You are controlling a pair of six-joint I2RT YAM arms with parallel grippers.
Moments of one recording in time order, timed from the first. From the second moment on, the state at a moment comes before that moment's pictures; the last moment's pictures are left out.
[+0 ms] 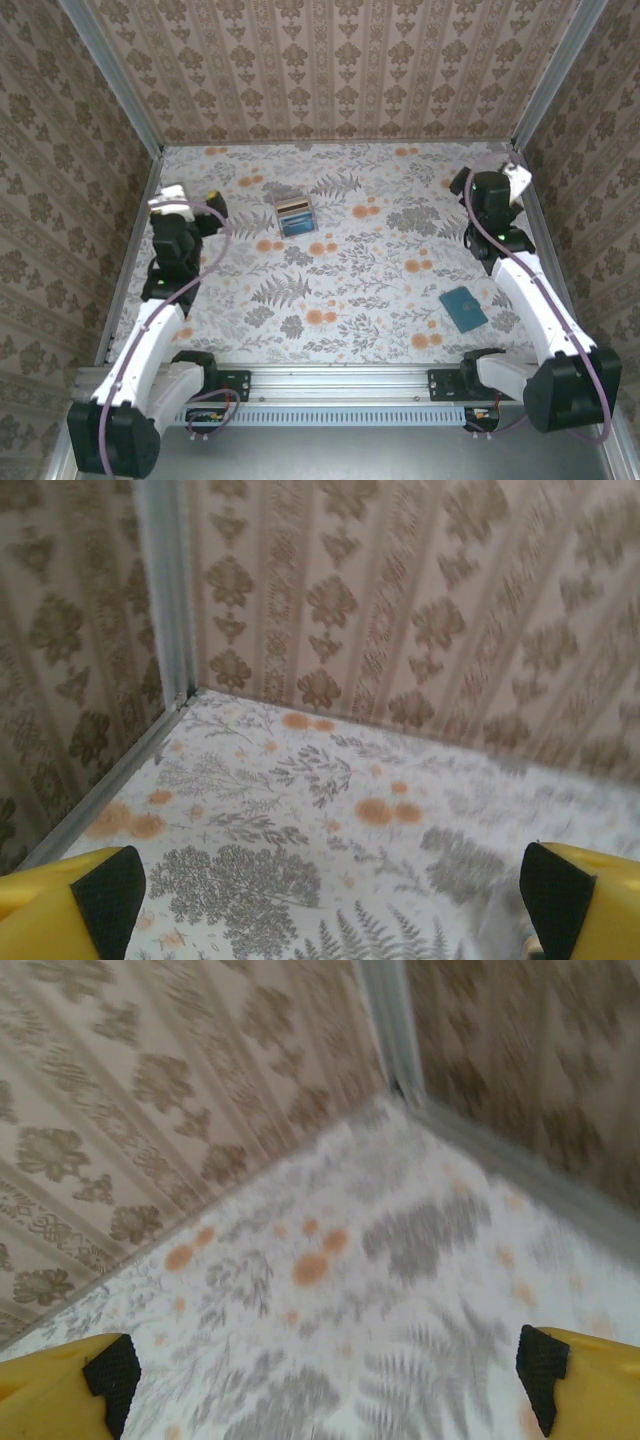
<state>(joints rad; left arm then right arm) -0.15 0.85 0.66 0.03 -0.24 -0.26 0.07 1.11 0.92 -0.34 0.50 0.67</state>
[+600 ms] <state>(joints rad) -0.48 1.19 0.94 -0.44 0.21 -0.29 0.23 1.36 0.85 -1.11 0.26 1.25</state>
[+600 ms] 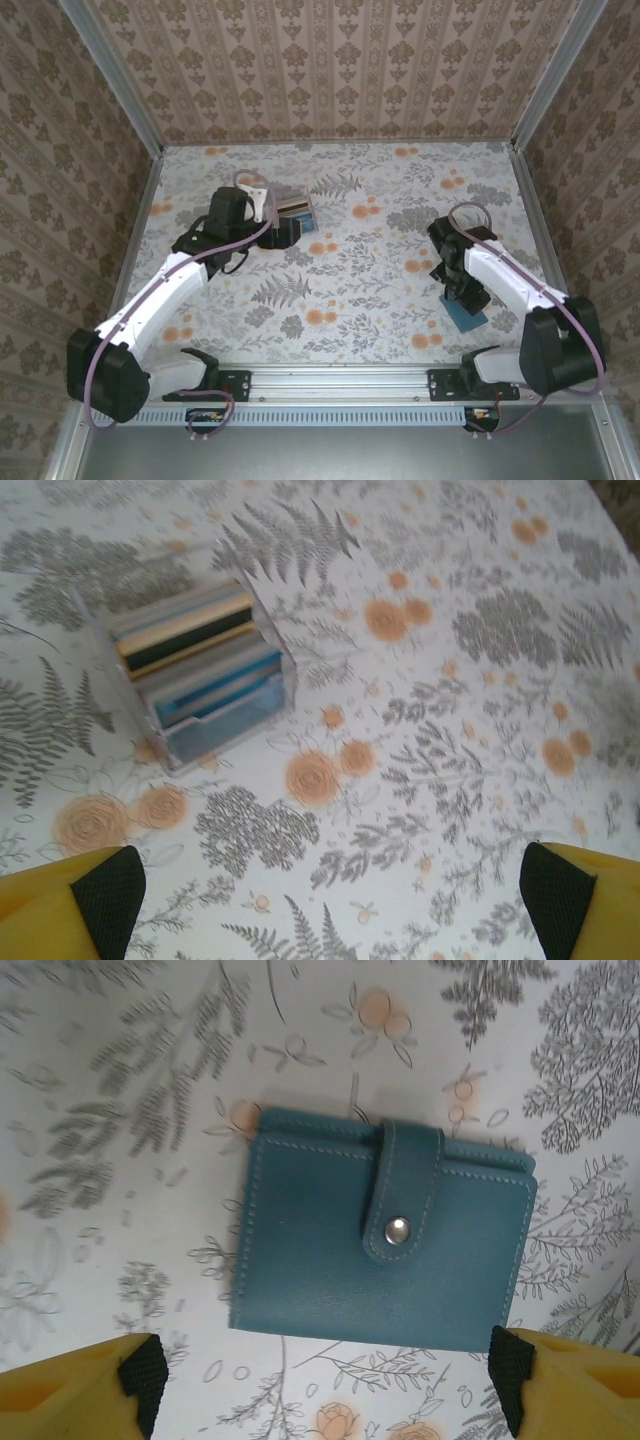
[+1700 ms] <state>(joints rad) -0.50 1.23 1.02 -0.56 0.10 -0.28 0.21 1.65 0.90 -1.09 0.25 1.21</state>
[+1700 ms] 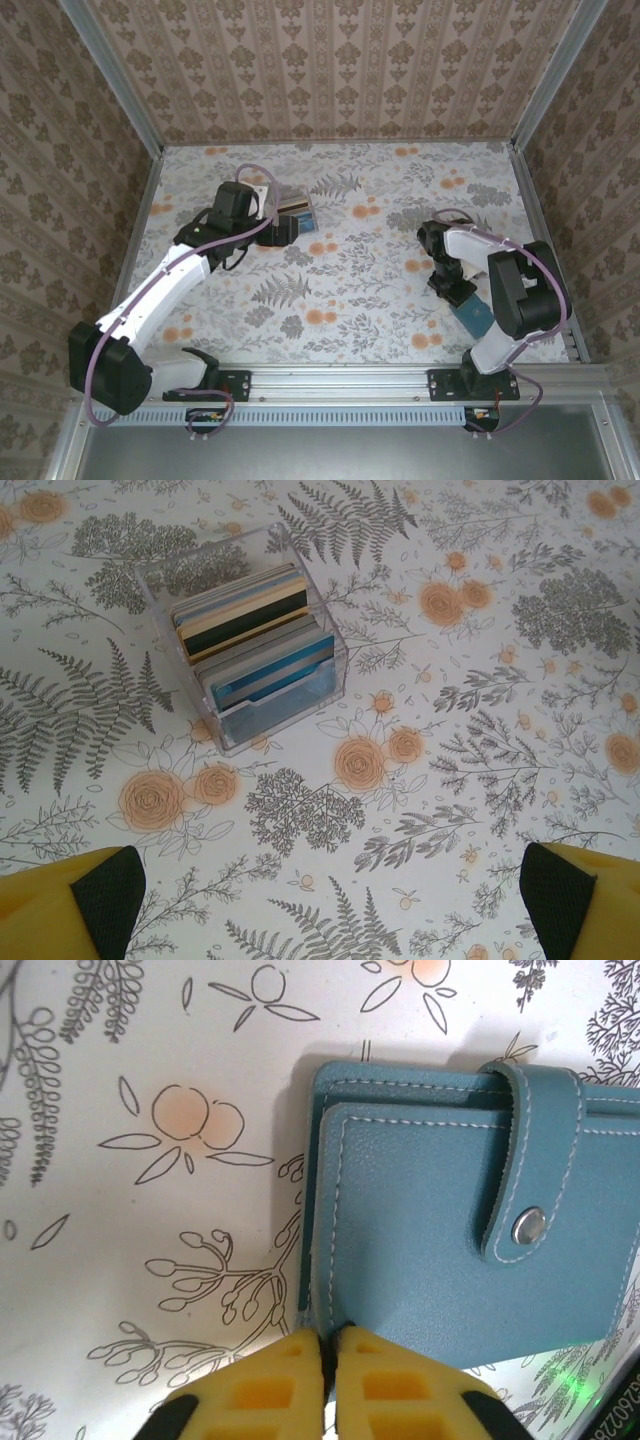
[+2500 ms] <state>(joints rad) -0.20 1.20 0.94 -0.47 0.50 -0.52 0.66 1.50 1.07 -0.40 -0.39 0.50</state>
